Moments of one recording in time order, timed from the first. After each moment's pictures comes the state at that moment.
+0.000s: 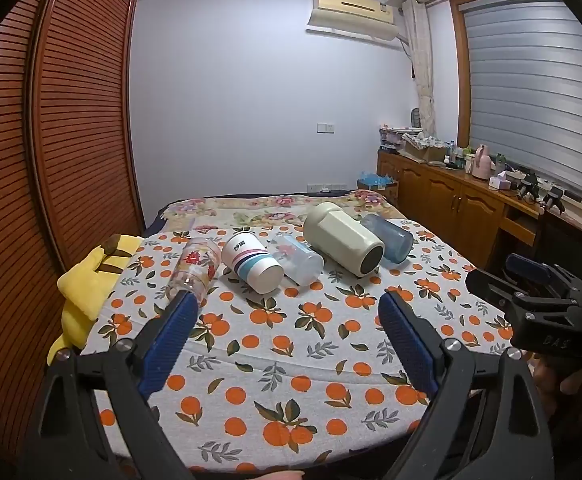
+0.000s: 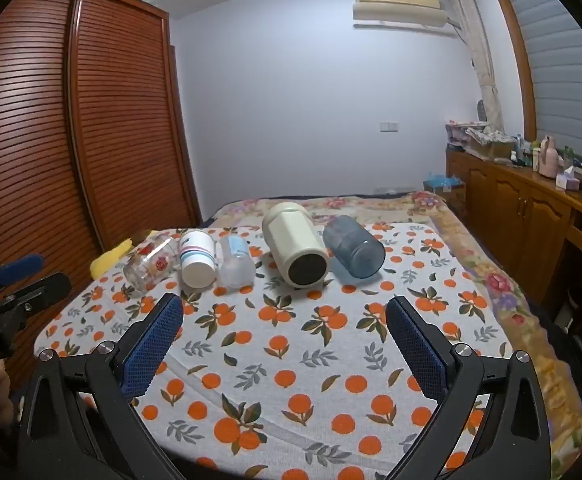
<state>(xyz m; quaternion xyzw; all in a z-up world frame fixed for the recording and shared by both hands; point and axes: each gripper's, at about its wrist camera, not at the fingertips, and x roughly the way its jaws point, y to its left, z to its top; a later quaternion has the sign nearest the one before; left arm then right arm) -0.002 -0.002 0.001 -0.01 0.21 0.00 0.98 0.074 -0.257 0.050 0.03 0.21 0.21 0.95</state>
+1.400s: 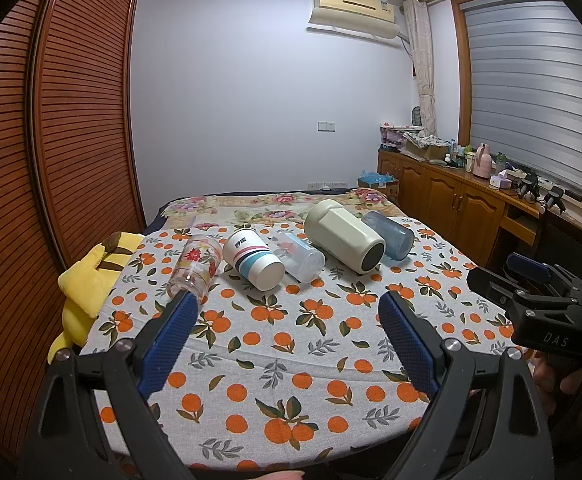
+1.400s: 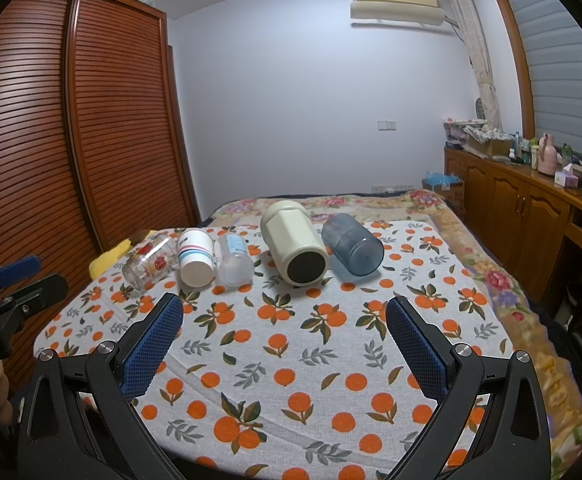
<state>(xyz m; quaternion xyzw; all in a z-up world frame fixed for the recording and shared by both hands) -0.005 0.001 0.006 -0.01 0.21 0.00 0.98 0.074 -0.258 0.049 0.03 0.21 0.21 0.95</state>
